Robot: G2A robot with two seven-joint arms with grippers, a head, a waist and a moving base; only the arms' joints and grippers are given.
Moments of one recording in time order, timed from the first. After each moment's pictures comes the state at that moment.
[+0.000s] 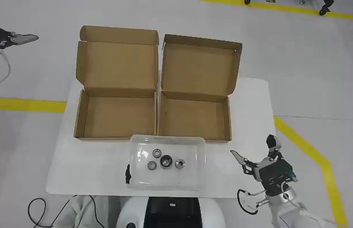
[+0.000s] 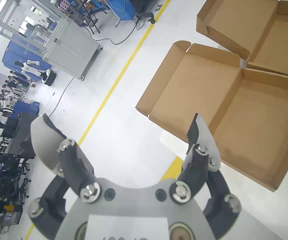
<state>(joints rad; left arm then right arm) 0.56 -0.16 -1.11 -1.50 0.89 -0.82 -0.11 -2.11 -1.33 1.64 -2.24 -1.56 -0.34 -0.22</state>
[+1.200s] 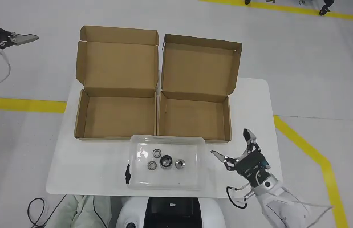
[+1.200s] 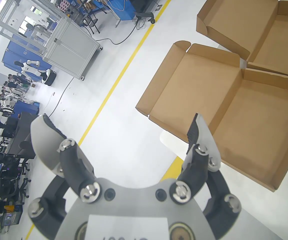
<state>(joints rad) 0.56 -0.16 -1.11 -1.50 0.89 -0.82 -0.11 -1.93 -1.32 1.50 -2.16 -1.64 -0.50 -0.09</state>
